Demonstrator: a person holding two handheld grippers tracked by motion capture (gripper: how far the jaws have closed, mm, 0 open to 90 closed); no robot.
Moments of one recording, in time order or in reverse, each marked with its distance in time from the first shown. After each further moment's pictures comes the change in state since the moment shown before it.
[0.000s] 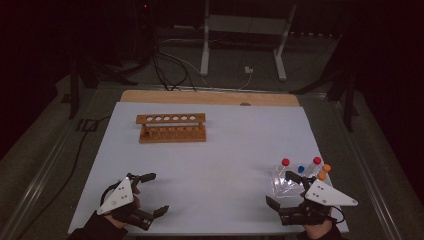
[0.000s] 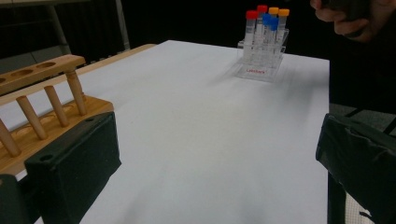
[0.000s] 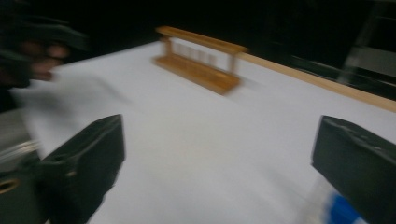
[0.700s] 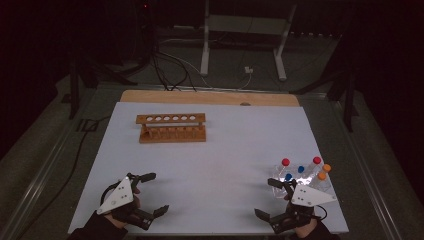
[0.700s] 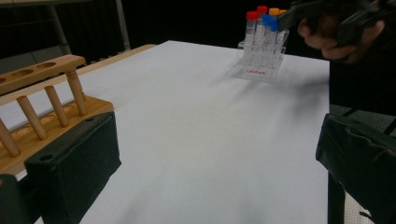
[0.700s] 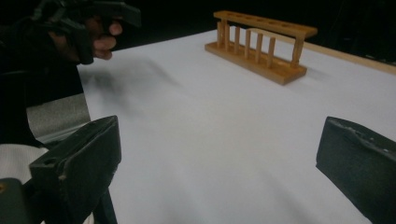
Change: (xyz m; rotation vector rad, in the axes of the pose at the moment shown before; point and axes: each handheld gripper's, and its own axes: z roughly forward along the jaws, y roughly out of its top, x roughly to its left) left arm 0.001 0.000 0.000 -0.001 0.005 -0.003; right arm 0.004 -0.027 0.029 0.000 0.258 -0.020
